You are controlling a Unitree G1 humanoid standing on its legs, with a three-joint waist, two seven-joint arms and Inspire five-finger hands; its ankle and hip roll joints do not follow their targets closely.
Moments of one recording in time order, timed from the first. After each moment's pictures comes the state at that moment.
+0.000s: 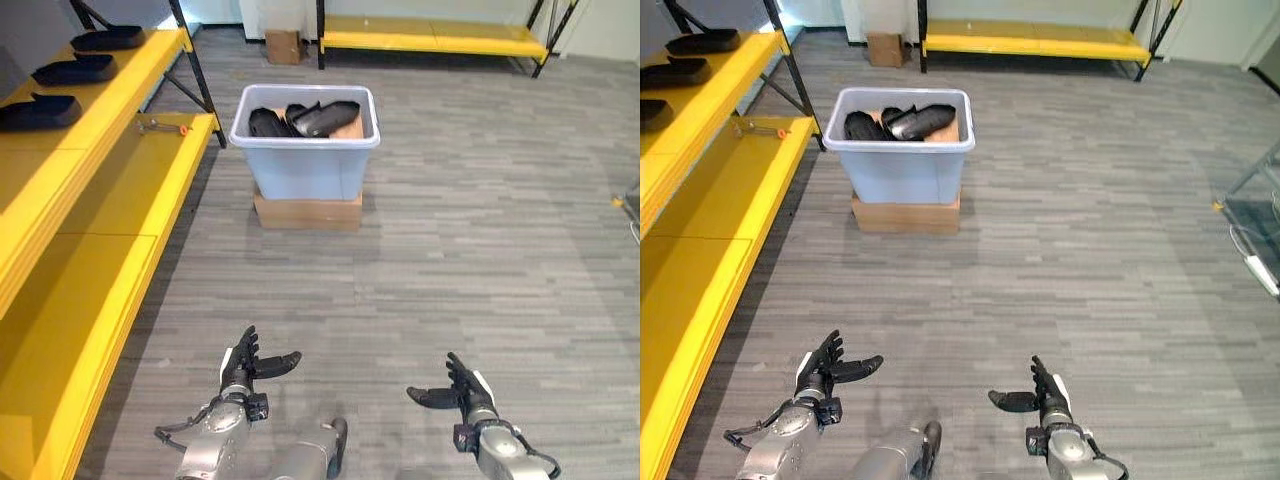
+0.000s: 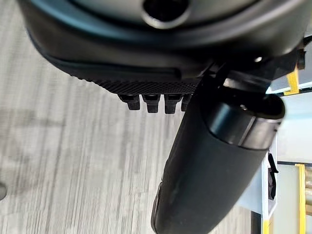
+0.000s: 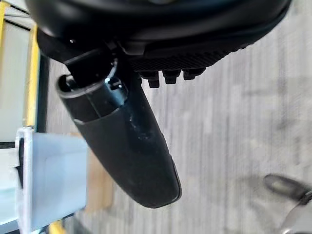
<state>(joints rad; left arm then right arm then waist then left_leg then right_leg) 0.10 0.31 -0.15 0.31 -0.42 0.13 0.27 0.16 -0.30 0.19 0.35 0.29 0.11 -0.18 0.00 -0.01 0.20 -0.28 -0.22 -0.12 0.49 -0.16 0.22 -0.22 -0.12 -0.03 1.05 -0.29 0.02</state>
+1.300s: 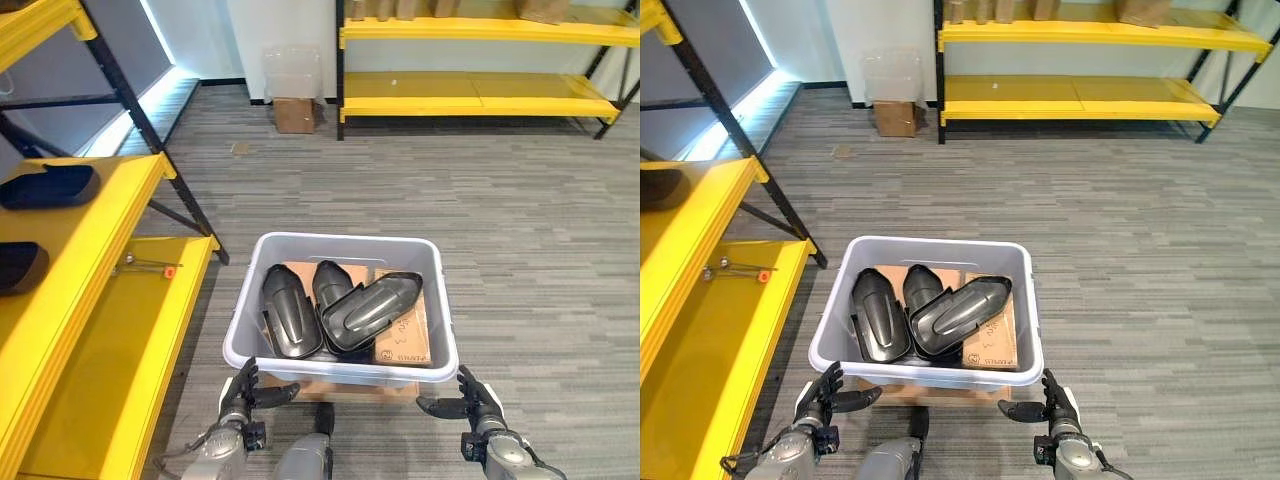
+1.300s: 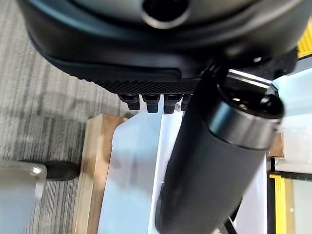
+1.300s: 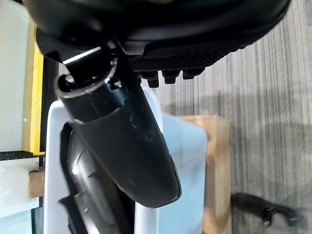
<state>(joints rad) 0.16 0.32 -0.19 0.34 -0.42 0.15 0.25 0.16 -0.31 0.14 0.41 0.31 0.11 -0.18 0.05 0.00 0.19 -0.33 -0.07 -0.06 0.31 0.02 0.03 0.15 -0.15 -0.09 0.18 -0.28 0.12</state>
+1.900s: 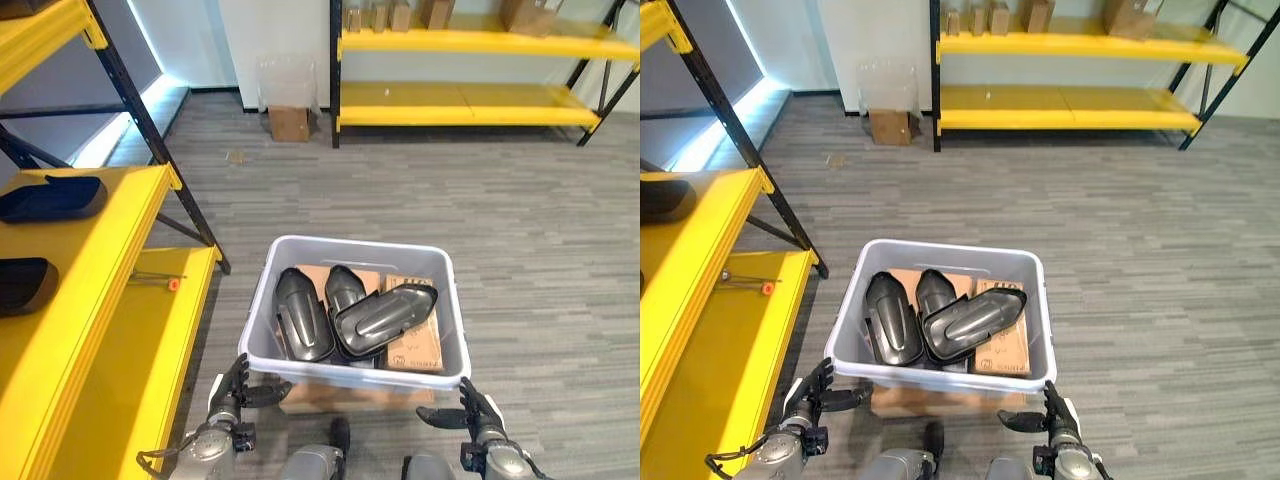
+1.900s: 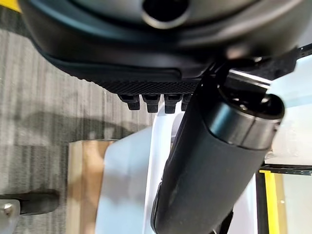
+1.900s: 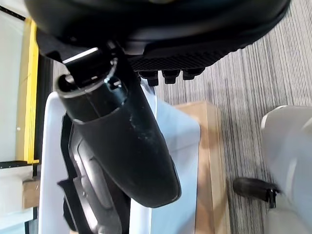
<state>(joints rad) 0.17 0.37 -0.17 0.28 -0.42 0.14 0.25 0.20 -0.32 0.15 0.35 0.32 0.12 -0.20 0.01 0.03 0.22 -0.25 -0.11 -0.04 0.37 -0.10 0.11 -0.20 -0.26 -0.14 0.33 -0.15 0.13</state>
